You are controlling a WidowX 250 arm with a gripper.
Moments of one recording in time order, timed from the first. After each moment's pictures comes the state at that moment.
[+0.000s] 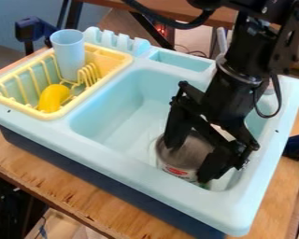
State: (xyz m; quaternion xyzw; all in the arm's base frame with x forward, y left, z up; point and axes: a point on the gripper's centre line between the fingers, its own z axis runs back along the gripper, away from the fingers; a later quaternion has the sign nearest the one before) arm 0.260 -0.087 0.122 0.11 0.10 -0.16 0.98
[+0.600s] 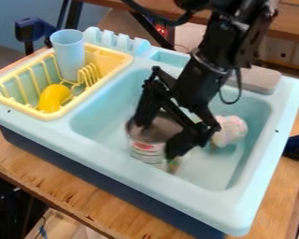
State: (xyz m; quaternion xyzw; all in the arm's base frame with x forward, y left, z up) arm 0.272 -0.034 0.118 0.18 0.15 -0.08 0.97
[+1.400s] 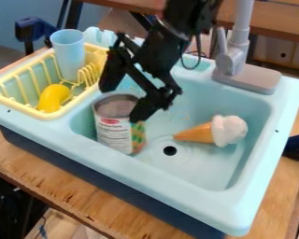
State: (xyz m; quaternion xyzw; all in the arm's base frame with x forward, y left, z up) arm 0.277 0.015 0.144 0.21 0.16 -0.03 0.96
